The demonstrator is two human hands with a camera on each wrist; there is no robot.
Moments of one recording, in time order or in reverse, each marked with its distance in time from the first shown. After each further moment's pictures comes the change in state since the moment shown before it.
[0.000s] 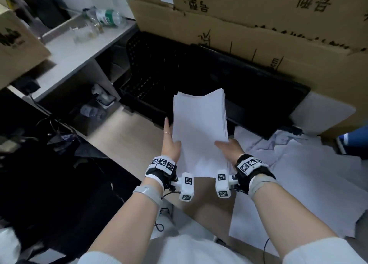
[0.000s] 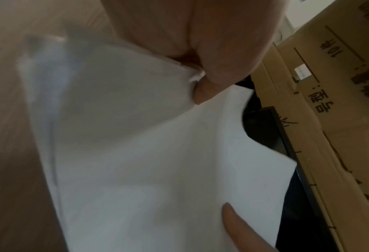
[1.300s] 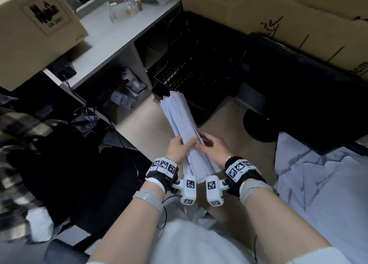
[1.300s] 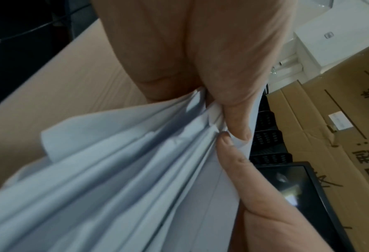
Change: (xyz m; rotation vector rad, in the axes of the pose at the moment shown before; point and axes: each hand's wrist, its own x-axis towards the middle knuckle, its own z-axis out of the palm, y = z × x) left_hand 0.045 -0.022 -0.121 0.031 0.042 -0.222; right_hand 0.032 -0.038 0.175 0.016 -0.408 -0.249
